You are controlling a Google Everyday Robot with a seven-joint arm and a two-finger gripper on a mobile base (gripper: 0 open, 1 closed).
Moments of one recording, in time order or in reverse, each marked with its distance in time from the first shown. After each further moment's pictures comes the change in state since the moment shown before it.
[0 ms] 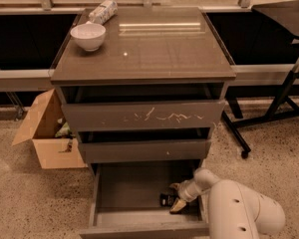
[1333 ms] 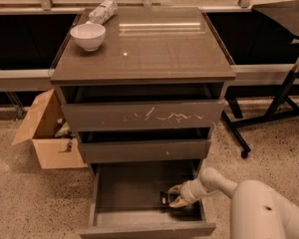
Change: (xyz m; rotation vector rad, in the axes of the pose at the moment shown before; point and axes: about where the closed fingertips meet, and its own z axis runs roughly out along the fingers) arm -0.044 0.020 -0.043 0.015 -0.121 -0.110
